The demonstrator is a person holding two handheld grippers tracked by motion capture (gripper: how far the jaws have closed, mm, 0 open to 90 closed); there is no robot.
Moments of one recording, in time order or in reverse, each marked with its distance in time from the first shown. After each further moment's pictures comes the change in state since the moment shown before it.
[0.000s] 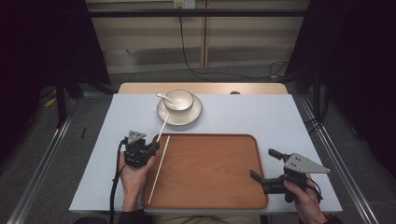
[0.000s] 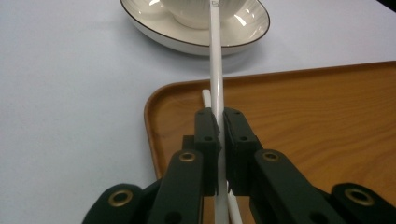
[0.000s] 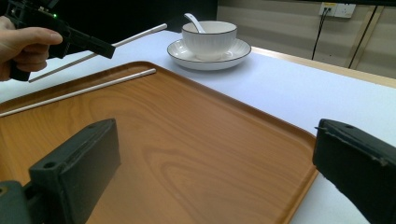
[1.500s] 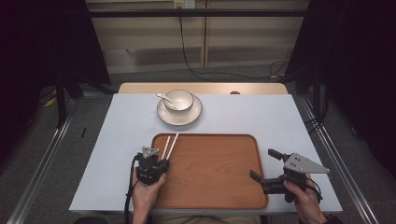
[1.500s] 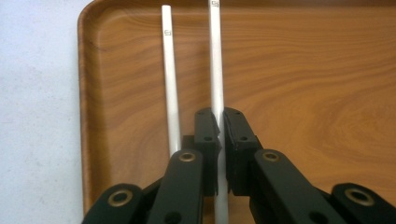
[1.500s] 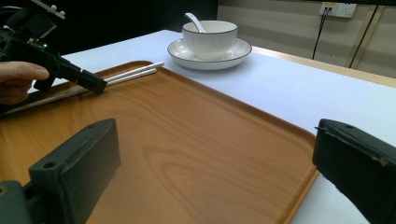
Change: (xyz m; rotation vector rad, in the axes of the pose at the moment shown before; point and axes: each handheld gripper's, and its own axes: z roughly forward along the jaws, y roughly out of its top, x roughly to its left) left arm -0.037 -0.036 0.003 0.132 0.018 -0.016; right arm 0.000 0.000 0.001 0.001 0.005 -0.005
